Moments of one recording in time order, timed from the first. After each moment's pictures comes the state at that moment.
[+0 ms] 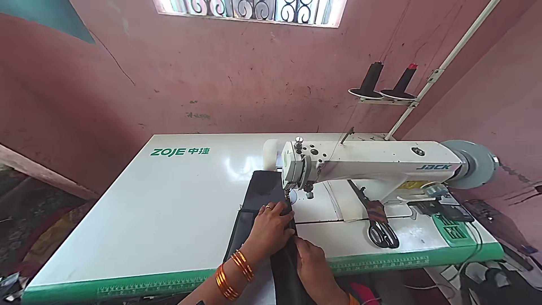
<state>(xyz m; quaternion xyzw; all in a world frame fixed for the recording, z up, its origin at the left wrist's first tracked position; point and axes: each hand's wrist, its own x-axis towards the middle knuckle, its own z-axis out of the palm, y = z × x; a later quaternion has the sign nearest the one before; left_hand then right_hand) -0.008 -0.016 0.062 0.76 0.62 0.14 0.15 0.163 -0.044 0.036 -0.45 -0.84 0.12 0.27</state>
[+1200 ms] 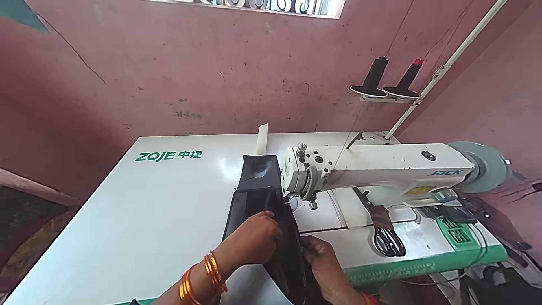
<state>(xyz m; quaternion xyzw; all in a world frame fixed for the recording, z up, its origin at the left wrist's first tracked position) -0.057 -0.006 0.098 0.87 0.43 0.09 0.21 0.163 -0.011 0.053 -0.53 -0.49 0.61 0.33</state>
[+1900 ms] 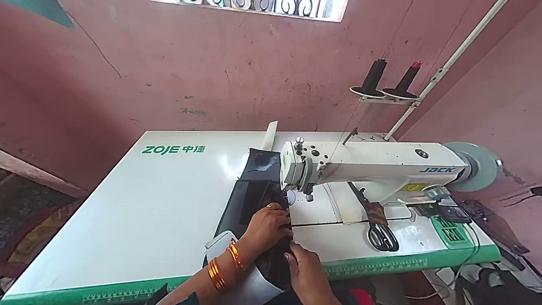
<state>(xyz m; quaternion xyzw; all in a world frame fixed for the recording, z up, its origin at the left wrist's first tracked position) -0.025 0.001 0.031 0.80 0.51 0.28 0.12 0.156 -0.050 0.054 -0.49 -0.80 0.27 0.21</state>
